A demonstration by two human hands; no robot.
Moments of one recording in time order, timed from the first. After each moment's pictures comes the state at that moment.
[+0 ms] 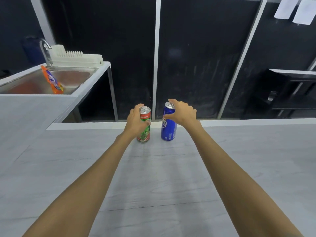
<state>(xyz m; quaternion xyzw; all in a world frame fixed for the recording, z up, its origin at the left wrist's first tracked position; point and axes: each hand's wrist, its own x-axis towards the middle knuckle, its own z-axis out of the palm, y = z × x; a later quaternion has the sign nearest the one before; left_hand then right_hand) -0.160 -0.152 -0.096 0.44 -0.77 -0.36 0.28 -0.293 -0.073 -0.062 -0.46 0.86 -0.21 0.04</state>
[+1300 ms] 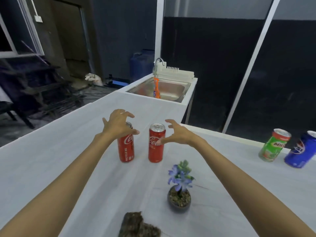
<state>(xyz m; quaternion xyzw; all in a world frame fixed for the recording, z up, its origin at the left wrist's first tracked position) 0.368 -0.234 -0.033 0.61 -0.75 -0.14 0.21 0.148 -0.196 -0.049 -0.65 0.65 -0.22 0.33</state>
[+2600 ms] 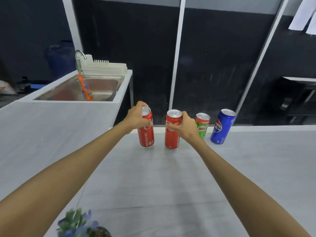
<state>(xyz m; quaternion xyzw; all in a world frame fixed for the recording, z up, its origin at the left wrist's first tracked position) 0.058 -0.247 -0.030 0.39 -0.80 -0.40 0.22 -0.085 -0.148 -0.065 -0.40 0.81 -0.41 0.12</state>
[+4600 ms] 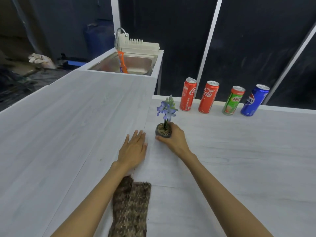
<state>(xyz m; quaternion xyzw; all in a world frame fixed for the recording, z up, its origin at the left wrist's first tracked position) 0.310 -0.138 -0.177 0.44 -0.88 -0.13 0.07 0.156 -0.081 -0.140 -0.52 0.73 -0.41 0.18</state>
